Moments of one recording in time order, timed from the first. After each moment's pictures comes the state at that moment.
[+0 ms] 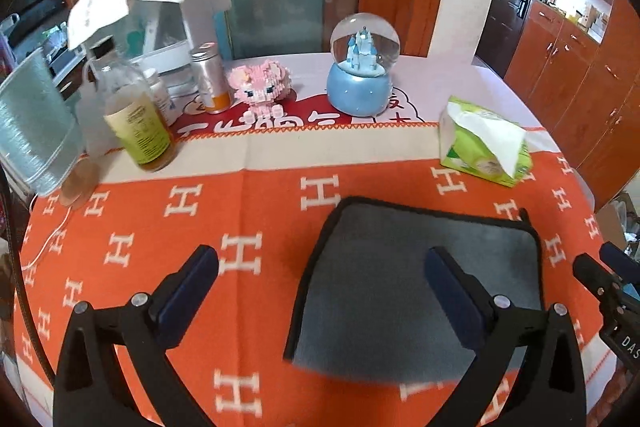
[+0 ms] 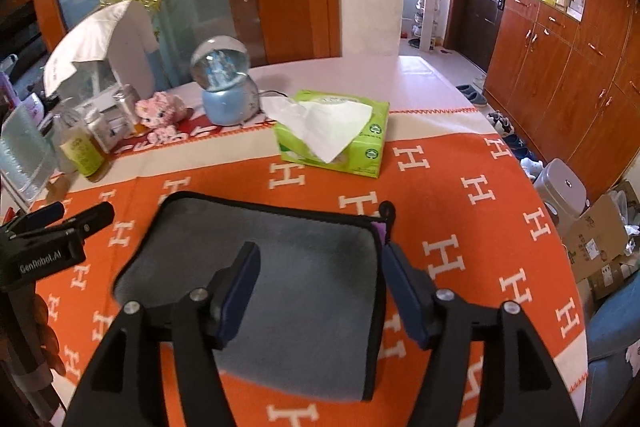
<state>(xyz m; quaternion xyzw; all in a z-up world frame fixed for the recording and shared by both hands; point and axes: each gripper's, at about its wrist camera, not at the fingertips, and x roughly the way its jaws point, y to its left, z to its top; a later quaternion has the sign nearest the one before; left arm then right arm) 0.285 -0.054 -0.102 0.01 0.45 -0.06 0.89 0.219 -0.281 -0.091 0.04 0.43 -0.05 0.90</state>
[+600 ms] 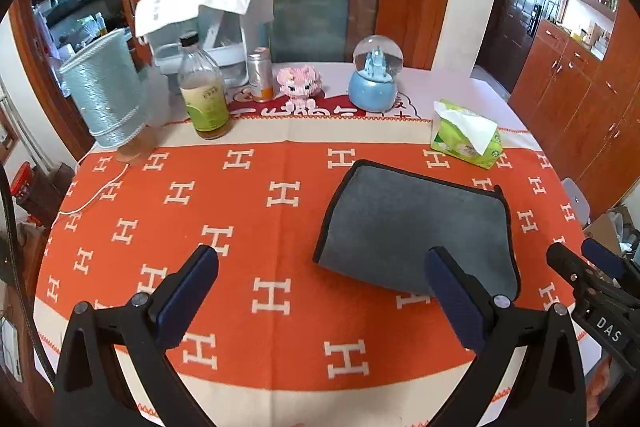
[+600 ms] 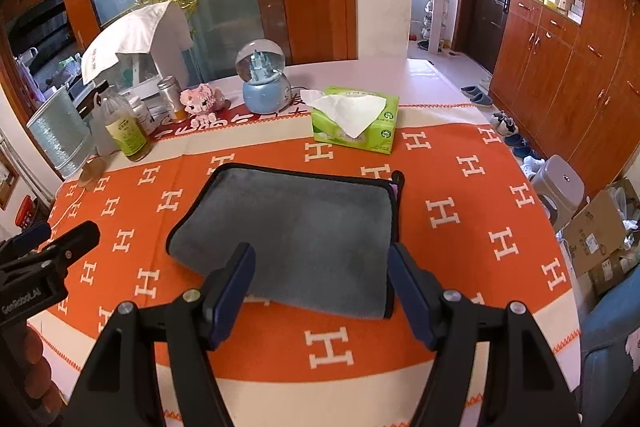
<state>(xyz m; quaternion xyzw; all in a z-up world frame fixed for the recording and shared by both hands) 0.162 -0.024 -0.042 0.00 0.43 -0.03 0.90 0.138 -0.250 -0.054 0.04 0.43 -0.03 0.90</state>
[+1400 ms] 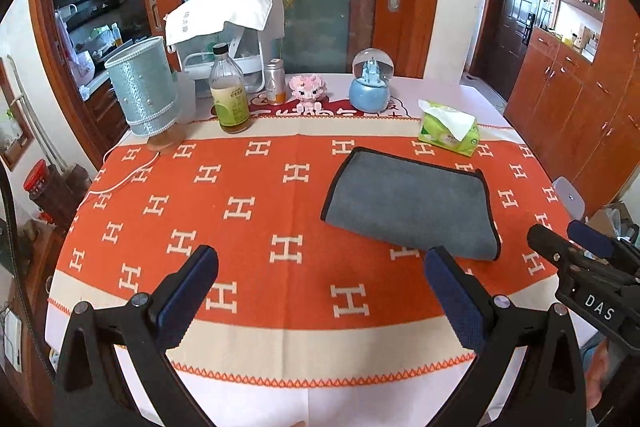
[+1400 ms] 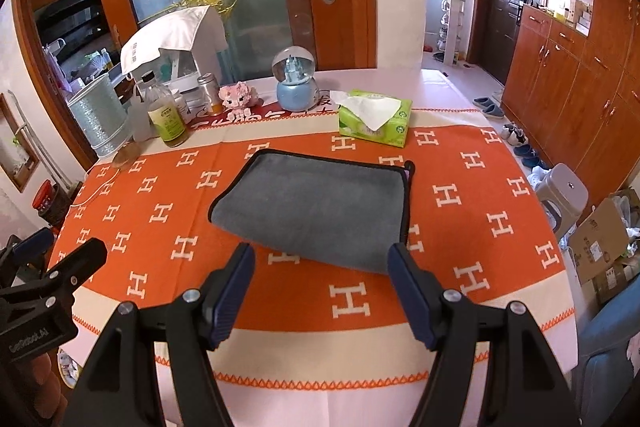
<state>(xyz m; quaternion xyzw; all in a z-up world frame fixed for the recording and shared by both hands) 0.059 -0.020 -0.017 0.00 0.41 -0.02 0.91 0.066 -0.229 -0.030 0.03 0.41 0.00 0.91</state>
